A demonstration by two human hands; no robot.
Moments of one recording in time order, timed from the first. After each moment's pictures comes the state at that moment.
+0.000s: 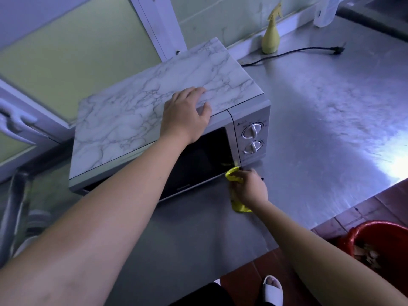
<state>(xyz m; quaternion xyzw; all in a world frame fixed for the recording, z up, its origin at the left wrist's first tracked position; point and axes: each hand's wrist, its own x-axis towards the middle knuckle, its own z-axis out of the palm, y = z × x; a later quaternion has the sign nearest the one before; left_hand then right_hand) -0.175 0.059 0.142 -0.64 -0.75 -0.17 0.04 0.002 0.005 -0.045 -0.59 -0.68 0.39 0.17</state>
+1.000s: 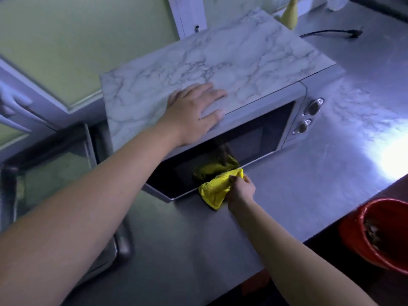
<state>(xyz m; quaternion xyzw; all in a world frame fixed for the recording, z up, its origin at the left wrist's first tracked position) -0.308 -0.018 0.159 -0.75 -0.64 -0.11 -0.08 -0.176 -0.074 -0.043 -0.65 -0.05 0.65 0.39</state>
